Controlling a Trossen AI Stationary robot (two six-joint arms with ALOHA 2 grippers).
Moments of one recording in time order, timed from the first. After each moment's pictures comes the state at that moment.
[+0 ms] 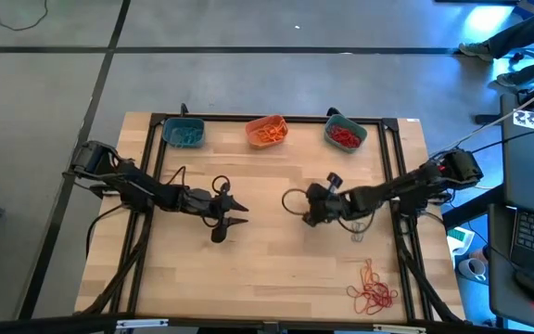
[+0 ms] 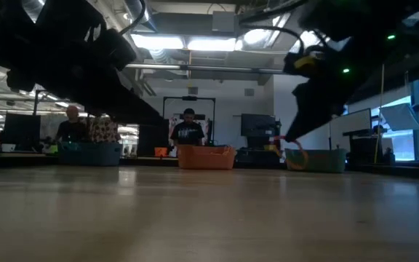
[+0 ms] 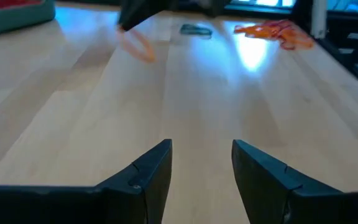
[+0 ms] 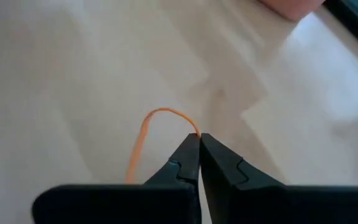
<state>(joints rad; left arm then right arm) -0.17 1.51 0.33 0.80 -0.14 -0.15 0.23 1.52 0.76 -0.27 0.63 0.54</state>
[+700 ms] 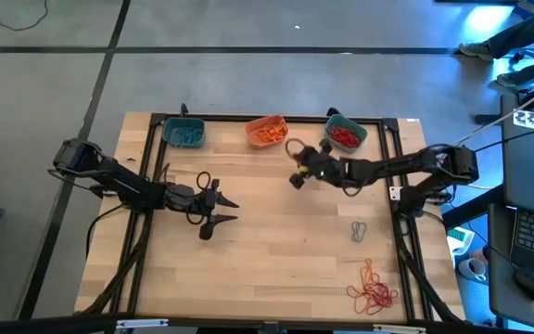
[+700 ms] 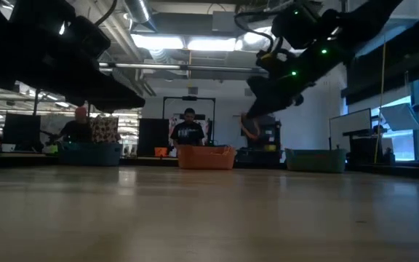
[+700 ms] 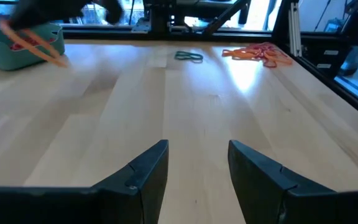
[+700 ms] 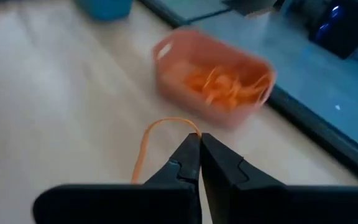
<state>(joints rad) -0.18 1.33 0.18 0.87 -0.15 -0.08 -0.14 1.52 0.76 0.19 0.53 0.18</state>
